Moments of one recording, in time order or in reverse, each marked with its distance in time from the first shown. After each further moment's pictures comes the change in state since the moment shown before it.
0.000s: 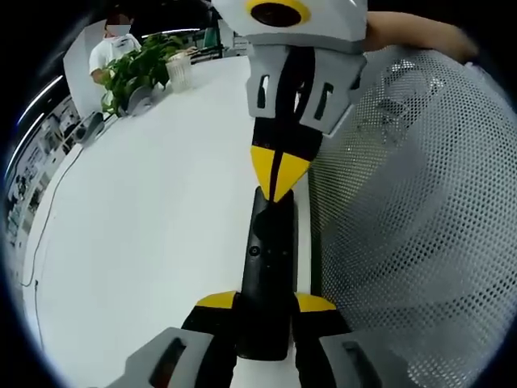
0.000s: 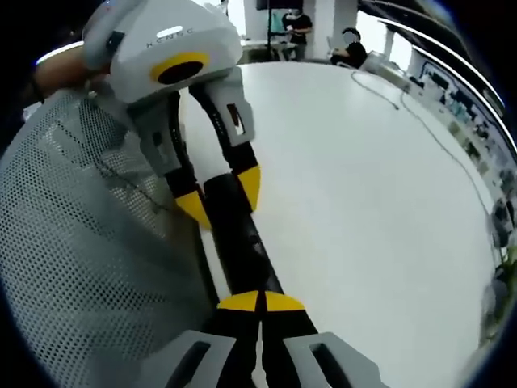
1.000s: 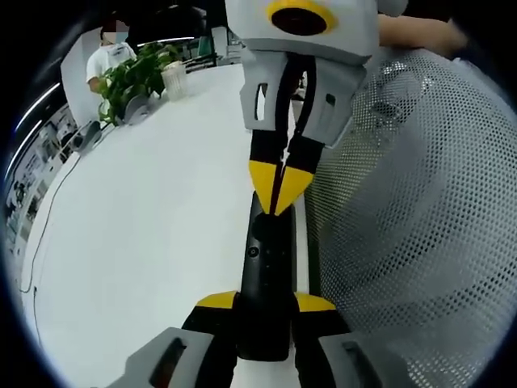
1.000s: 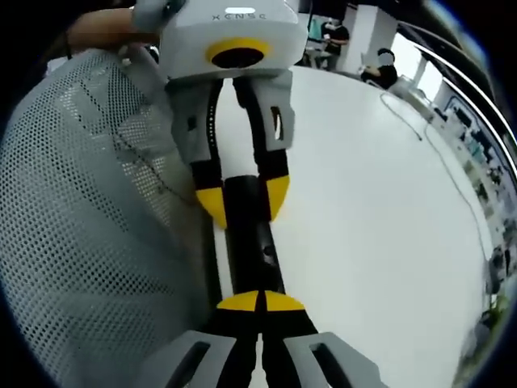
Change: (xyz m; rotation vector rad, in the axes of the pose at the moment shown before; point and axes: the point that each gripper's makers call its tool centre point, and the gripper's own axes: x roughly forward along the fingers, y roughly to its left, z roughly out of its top) left arm 0.000 -0.001 0.001 0.018 -0.041 -0.016; right arm 0.006 0.008 0.007 -0.152 0.010 0.005
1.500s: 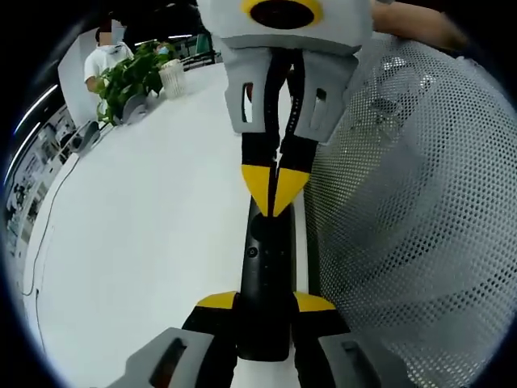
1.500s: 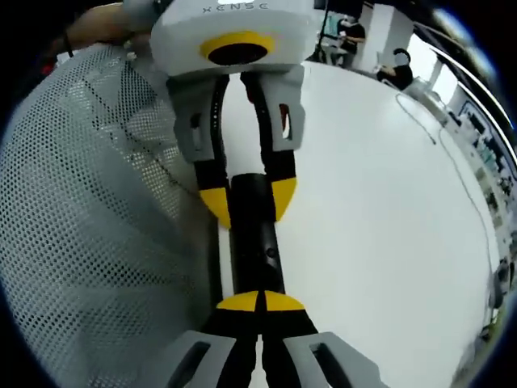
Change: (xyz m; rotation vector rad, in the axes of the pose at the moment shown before) left arm 0.000 -0.001 0.000 0.011 0.020 0.002; right arm 0.002 -0.002 0.001 -0.017 0.018 0.080
